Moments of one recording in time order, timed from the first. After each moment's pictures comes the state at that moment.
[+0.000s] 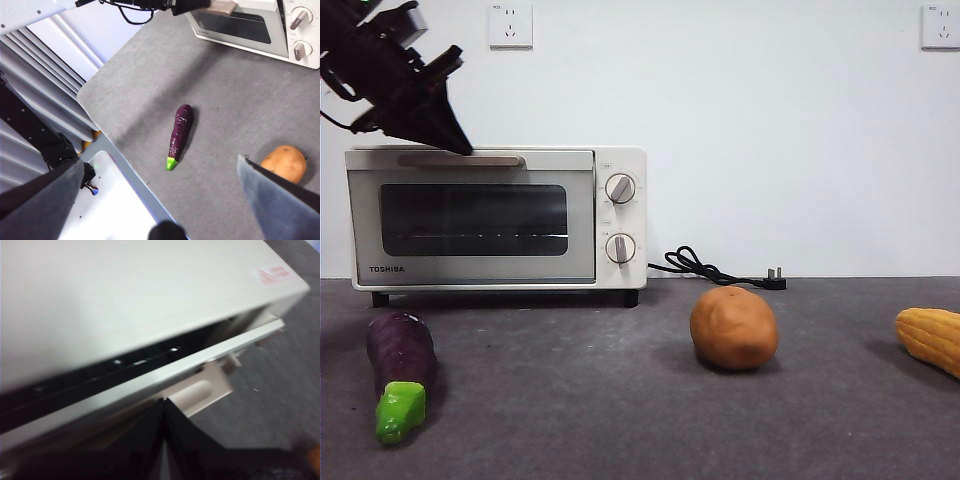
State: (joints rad) left arm -0.03 1.74 1.49 -0.45 0.51 0.09; right arm 0.36 1.01 1.42 -1.05 -0.67 0.01
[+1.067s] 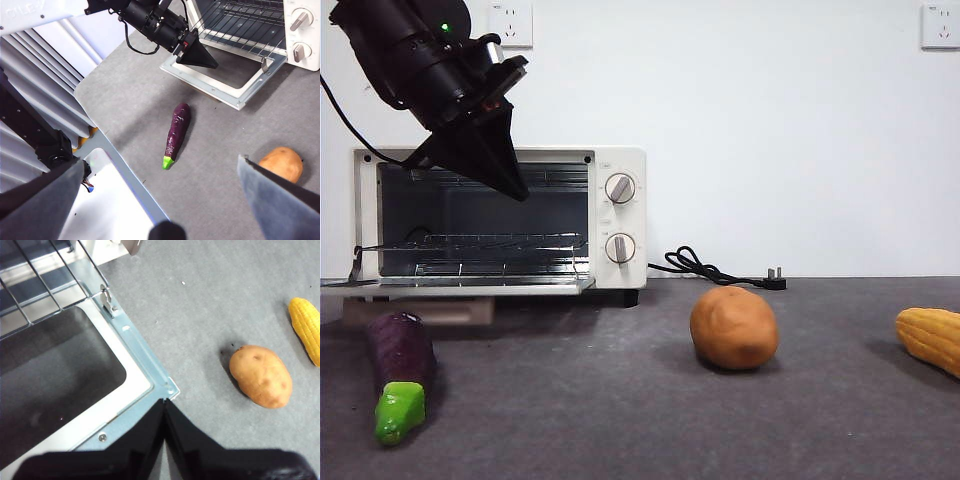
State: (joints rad) left arm -0.24 1.76 1.48 -0.78 0.50 0.10; right arm 0.36 1.03 1.42 -1.05 -0.67 -0.02
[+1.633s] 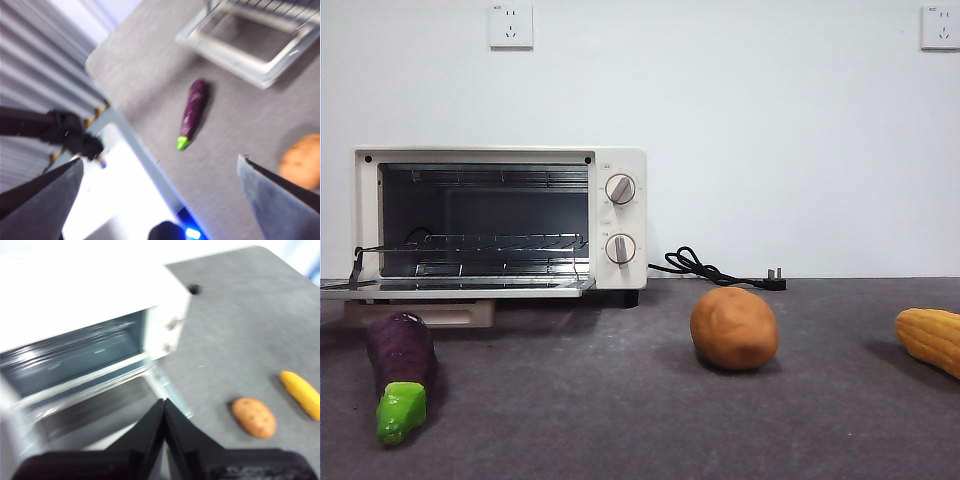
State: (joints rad) left arm -0.07 1.13 1.48 -0.94 0.37 0.10; right arm 0.48 1.15 1.42 -1.05 -0.67 -0.02
